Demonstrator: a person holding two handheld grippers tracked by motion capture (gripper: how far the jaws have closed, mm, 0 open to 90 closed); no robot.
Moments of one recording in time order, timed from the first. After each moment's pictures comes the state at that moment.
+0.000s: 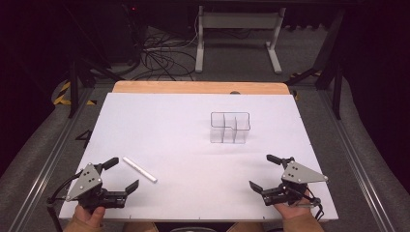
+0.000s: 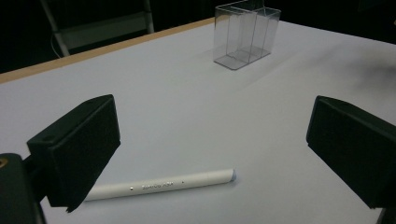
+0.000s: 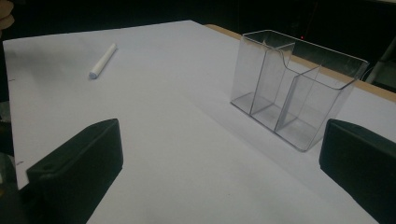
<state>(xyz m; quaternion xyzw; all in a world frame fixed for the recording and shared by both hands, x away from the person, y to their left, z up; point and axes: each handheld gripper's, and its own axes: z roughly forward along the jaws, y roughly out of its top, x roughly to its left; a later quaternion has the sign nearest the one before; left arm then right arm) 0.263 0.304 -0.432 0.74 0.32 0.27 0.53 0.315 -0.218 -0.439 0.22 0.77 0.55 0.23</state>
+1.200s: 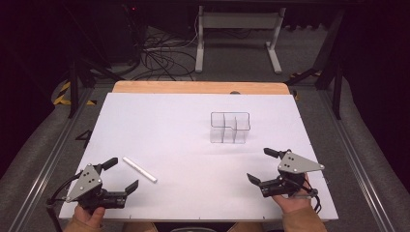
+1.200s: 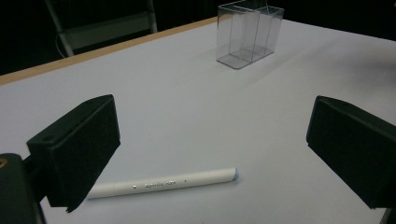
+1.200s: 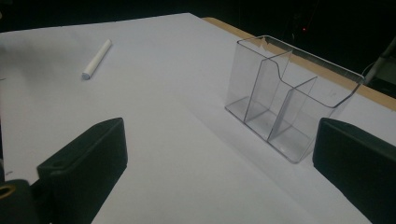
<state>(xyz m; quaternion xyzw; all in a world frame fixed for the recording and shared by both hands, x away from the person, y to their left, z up) 0.262 0.303 -0.432 0.74 0.33 0.27 0.52 0.329 -0.208 -0.417 0.22 0.79 0.52 0.23</state>
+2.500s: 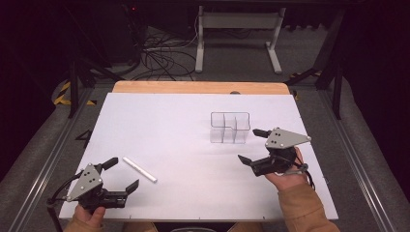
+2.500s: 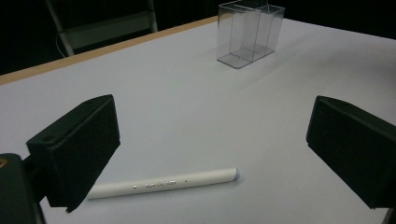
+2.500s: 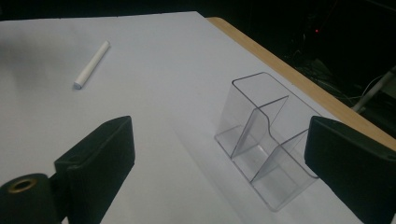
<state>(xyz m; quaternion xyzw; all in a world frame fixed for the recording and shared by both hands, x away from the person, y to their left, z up) 0.263 0.303 -0.432 0.74 0.33 0.27 0.52 0.364 -0.178 -0.367 0.18 0.82 0.49 0.23</state>
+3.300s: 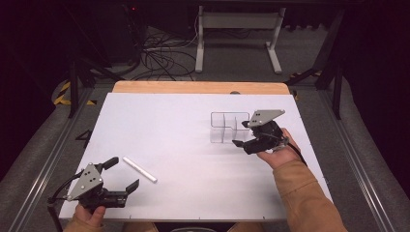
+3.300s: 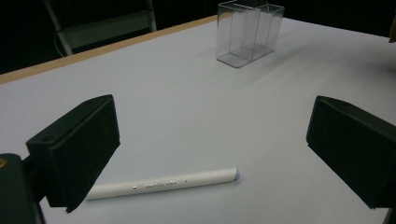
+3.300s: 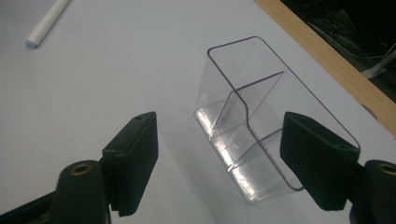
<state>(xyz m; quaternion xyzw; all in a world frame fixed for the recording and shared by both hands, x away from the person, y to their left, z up) 0.264 0.302 -0.433 0.74 0.33 0.27 0.52 0.426 -0.155 -0.363 0.18 0.88 0.39 0.20</state>
